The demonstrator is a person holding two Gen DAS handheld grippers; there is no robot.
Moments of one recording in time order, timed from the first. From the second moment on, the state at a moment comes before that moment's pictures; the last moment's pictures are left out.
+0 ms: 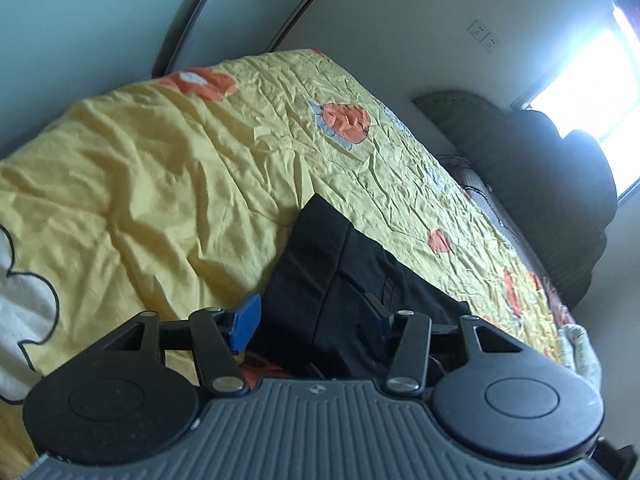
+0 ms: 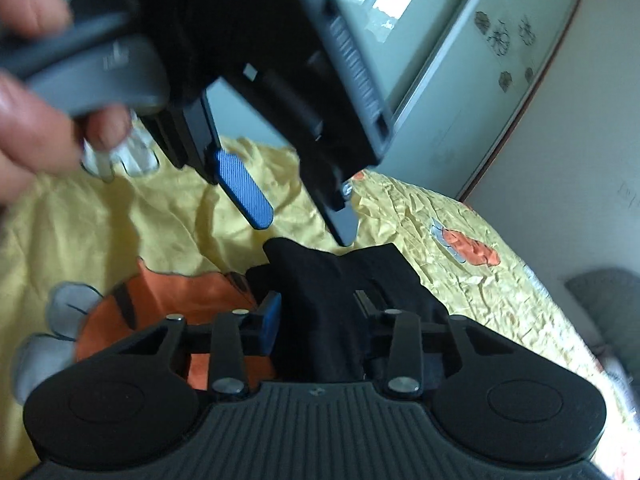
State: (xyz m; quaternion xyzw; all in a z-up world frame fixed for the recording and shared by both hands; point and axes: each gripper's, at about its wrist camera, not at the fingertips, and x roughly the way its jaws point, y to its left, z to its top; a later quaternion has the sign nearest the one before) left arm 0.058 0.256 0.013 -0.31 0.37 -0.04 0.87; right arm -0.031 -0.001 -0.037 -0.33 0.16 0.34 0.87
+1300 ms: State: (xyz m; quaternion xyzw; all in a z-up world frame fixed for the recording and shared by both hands) left arm 0.063 0.256 -0.024 -0.39 0.39 -0.04 0.83; right arm -0.055 -0.034 -0.037 -0.28 0.18 0.34 0.88
